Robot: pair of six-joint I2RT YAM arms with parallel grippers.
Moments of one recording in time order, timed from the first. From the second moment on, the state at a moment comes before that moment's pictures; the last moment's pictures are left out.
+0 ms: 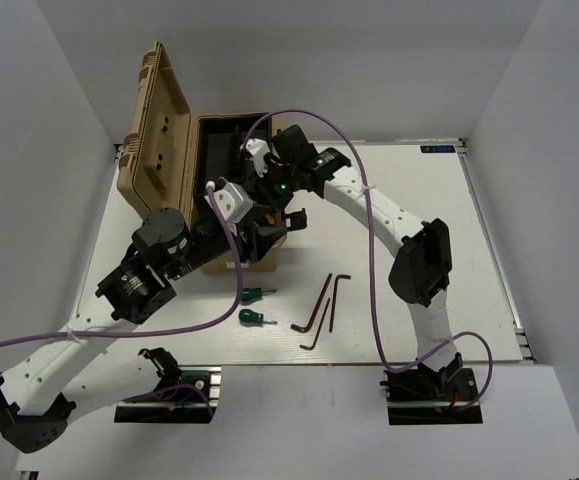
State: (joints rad) left arm -0.82 0.89 1.10 -0.18 0.16 0.04; right arm 0.74 2.09 2.08 -0.80 -0.42 -0.17
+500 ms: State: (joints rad) left arm -0.82 0.84 1.02 -0.20 0.13 0.01; right arm 0.77 2.07 2.08 -0.79 -0.30 -0.19
